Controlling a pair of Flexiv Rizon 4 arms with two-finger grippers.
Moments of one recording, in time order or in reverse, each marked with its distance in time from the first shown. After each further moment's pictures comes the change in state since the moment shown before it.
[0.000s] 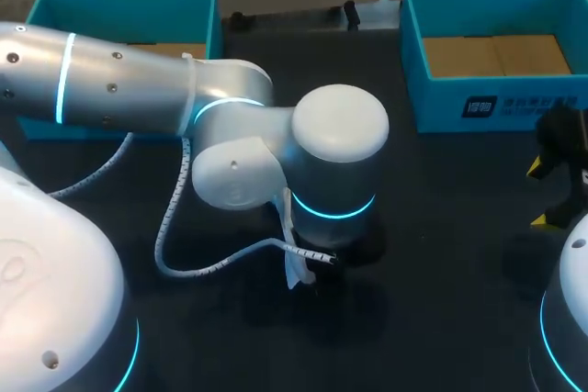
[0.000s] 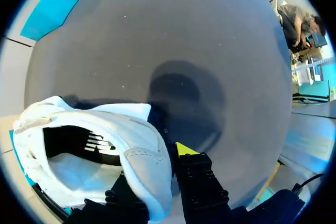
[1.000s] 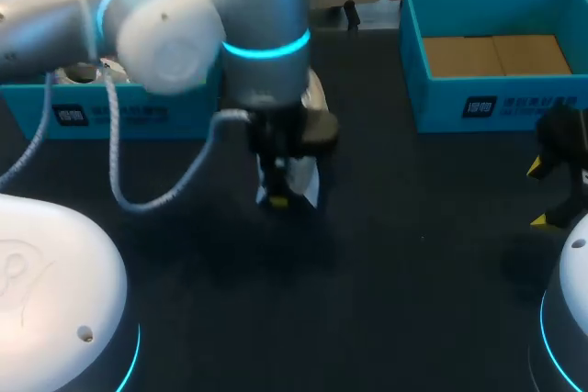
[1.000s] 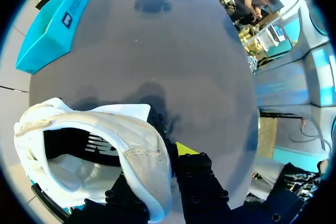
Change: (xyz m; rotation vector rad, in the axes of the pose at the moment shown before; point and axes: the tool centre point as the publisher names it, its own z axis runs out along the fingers) left arm -0.101 0.046 -0.127 0.061 0.164 0.332; right arm 0.000 0.000 0.000 0.000 0.000 0.000
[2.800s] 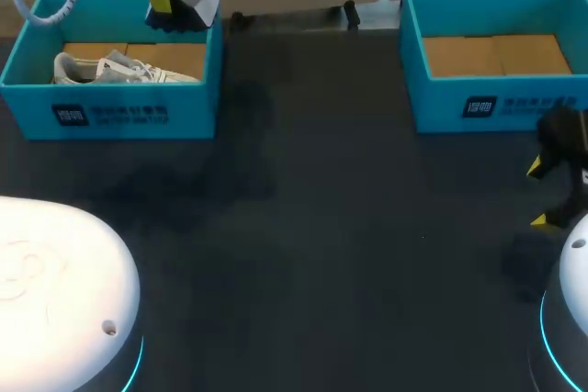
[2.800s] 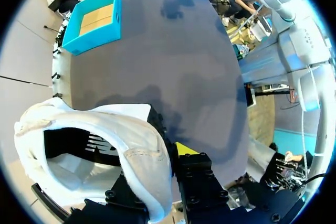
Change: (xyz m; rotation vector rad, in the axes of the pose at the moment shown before) left arm -0.098 0.142 -0.239 -0.049 -0.028 0.044; right arm 0.000 0.000 0.000 0.000 0.000 0.000
